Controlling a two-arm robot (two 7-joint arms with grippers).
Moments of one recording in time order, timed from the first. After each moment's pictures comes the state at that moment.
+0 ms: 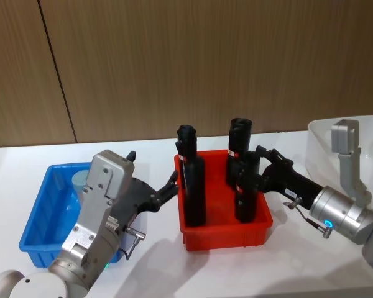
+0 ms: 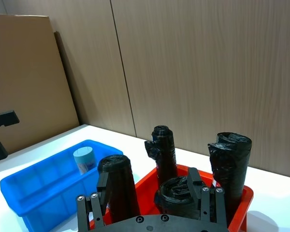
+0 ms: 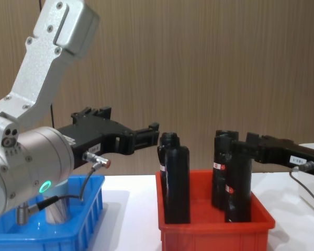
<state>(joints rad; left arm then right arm) -0.24 0.38 0.45 -1.63 -0.20 0.01 -0.01 0.54 0.19 -0.22 -0.92 0.42 -0.16 0.75</state>
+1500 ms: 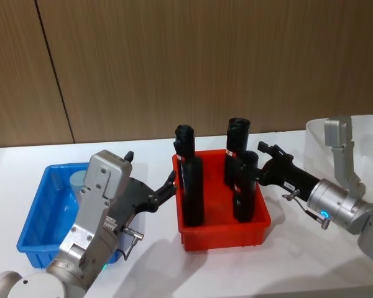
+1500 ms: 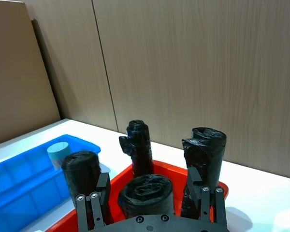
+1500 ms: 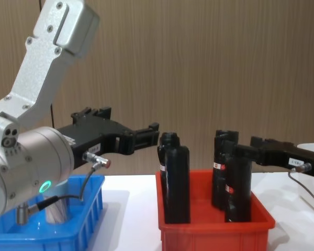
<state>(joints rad) -0.24 0.38 0.45 -1.63 -0.20 0.01 -0.01 0.66 0.17 -0.22 -0.70 0.38 -0.24 0.75</state>
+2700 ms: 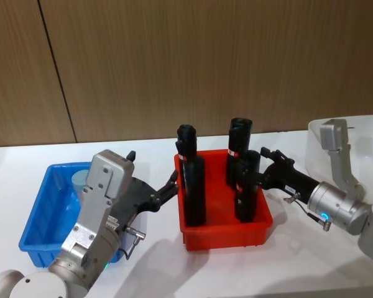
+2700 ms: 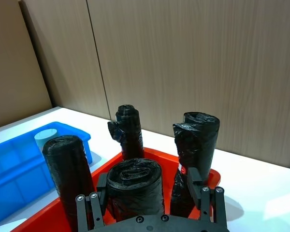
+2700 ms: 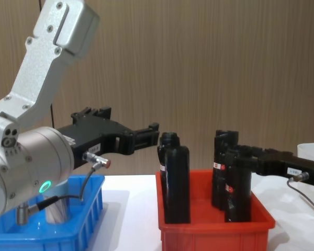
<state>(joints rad) -0.24 0.38 0.45 -1.63 -0.20 0.01 -0.01 0.74 0.15 -0.24 -0.54 0.34 -0.29 0.75</state>
